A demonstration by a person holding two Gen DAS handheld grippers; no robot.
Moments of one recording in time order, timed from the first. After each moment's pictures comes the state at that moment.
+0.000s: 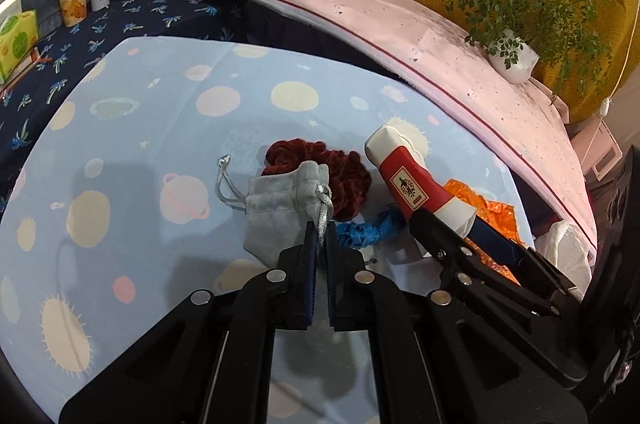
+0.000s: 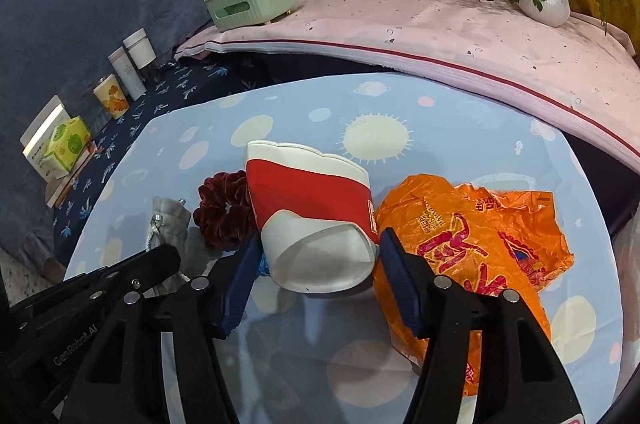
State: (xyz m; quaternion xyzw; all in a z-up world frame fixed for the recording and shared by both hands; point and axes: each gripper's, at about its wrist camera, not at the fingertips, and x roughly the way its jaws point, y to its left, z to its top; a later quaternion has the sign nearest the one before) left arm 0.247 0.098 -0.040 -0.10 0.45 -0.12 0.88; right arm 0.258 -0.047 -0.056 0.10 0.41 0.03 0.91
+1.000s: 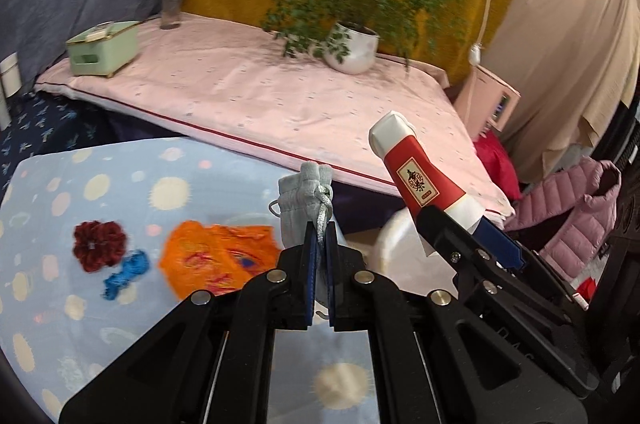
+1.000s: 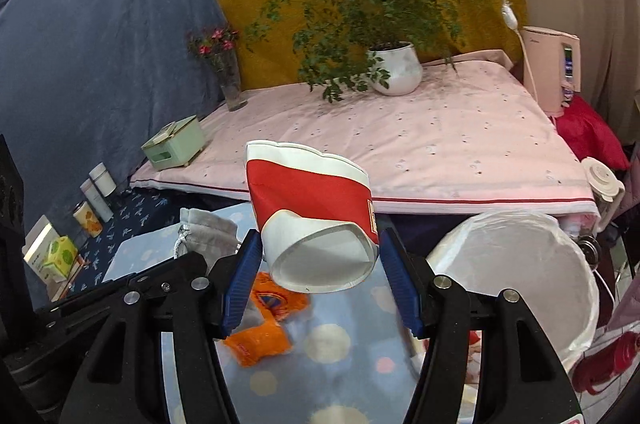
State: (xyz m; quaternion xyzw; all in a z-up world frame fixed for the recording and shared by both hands) left arm 0.167 -0.124 0.071 -0.02 0.38 -0.29 0.88; right arm 0.117 -0.256 0.055 0.18 0.27 -0.11 0.94
